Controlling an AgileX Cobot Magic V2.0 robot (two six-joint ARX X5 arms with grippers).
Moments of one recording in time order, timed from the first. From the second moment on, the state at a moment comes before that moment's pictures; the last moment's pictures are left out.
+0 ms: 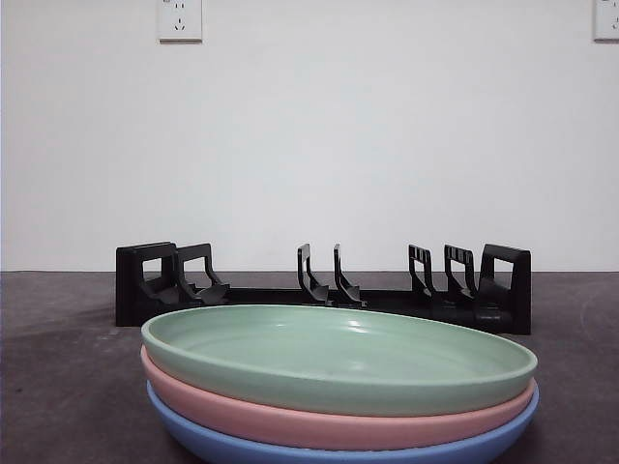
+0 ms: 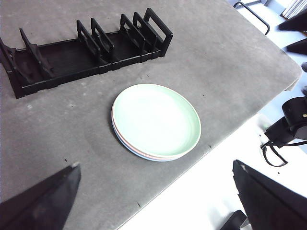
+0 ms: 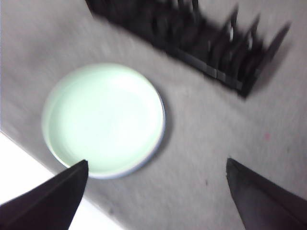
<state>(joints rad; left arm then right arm) -0.70 0.53 1.28 -1.30 0.16 -0.22 0.82 0.56 1.08 -1.16 0.11 0.27</state>
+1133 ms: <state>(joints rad) -0.70 0.52 1.20 -1.23 0.13 -0.22 0.82 0.28 1.09 -1.16 0.02 0.30</state>
